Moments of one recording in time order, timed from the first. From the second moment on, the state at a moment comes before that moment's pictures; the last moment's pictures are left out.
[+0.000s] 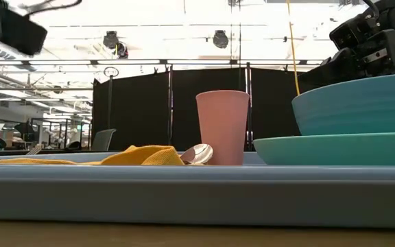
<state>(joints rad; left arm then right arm) -0.68 1.58 1.03 -1.11 -0.10 -1.58 -0.07 0.65 0.07 0.43 -0.11 -0.04</state>
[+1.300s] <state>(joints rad) -0.62 1.55 0.72 -0.72 0.01 -1.67 -0.07 0.65 0.07 0.44 -0.11 -0.04</state>
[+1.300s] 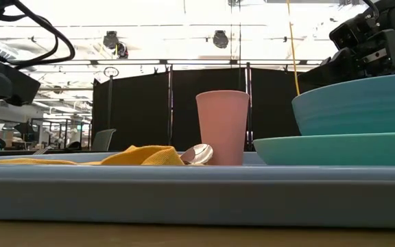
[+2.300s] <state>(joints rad) -0.47 1.68 1.19 -0.51 -0.41 -1.49 -0.07 0.65 0.07 0.43 -0.11 -0.04</state>
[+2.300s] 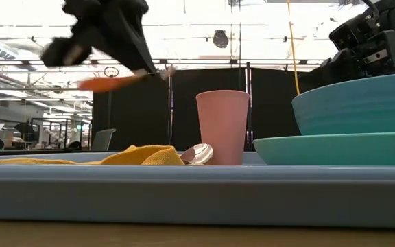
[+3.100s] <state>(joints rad) -0.48 1.87 1.19 -0.46 -0.29 -1.69 -0.07 0.65 0.07 0.41 -0.11 -0.02</state>
